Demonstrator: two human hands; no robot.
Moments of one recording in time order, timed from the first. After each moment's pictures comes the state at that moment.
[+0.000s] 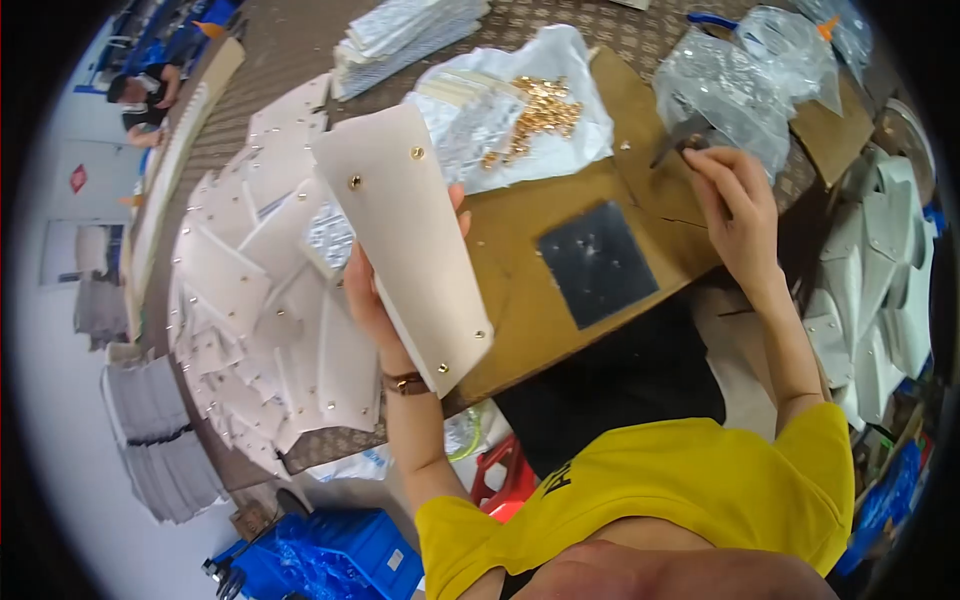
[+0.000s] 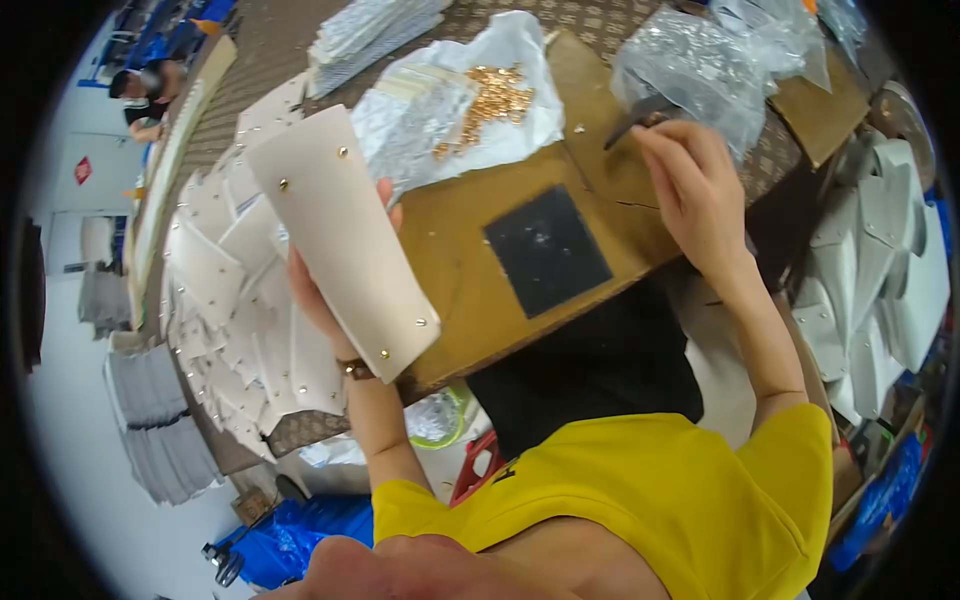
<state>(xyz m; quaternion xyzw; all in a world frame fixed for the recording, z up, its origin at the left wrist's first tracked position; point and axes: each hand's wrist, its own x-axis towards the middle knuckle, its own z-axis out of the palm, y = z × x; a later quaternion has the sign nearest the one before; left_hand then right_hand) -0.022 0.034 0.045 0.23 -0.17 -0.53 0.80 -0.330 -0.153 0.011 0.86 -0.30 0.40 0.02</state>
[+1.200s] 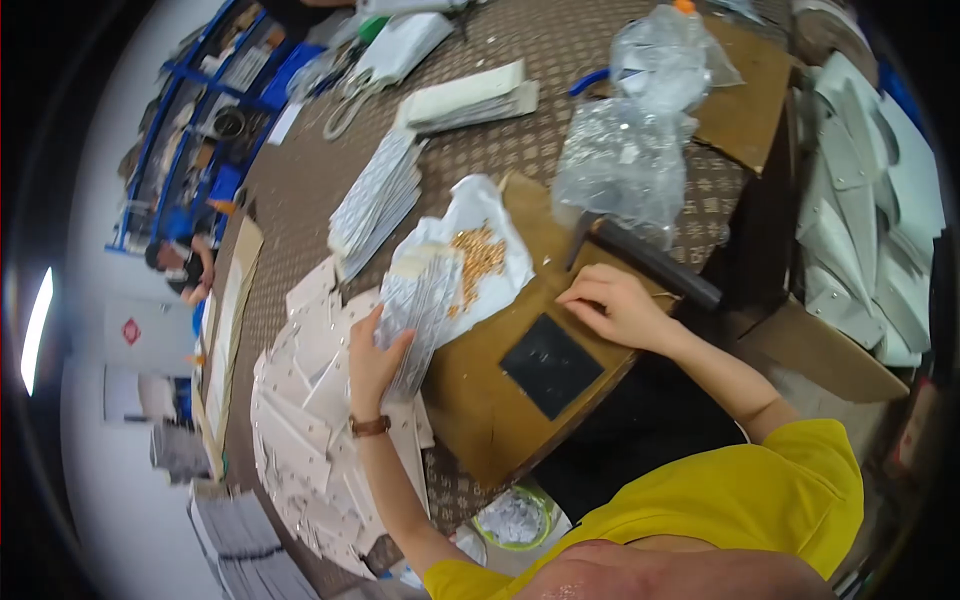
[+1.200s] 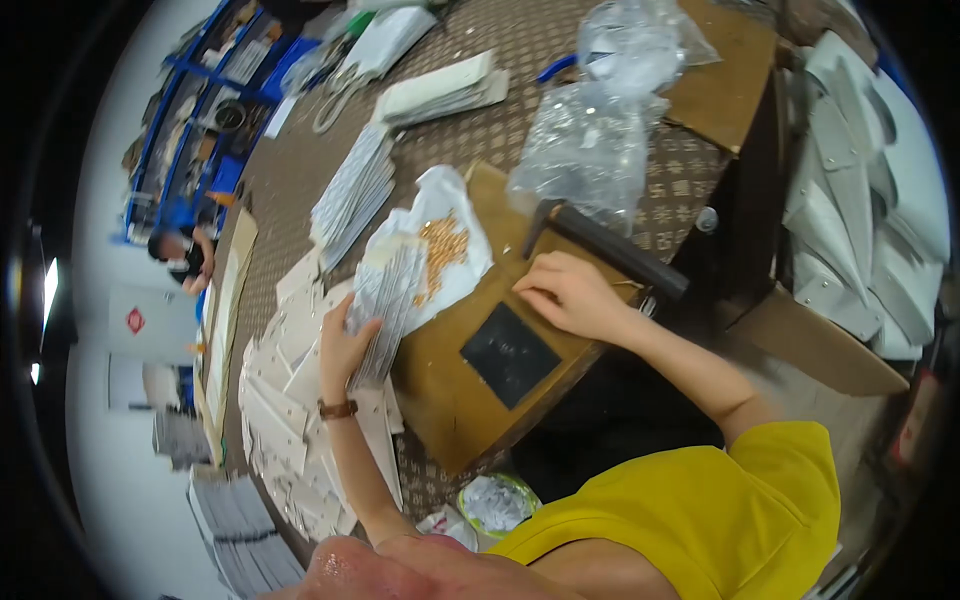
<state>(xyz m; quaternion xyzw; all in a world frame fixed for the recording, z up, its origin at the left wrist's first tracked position) 0.101 -0.045 0.034 0.75 -0.63 -0.05 0.17 -0.315 -0.143 -0.039 0.80 -0.28 0.43 -0.33</state>
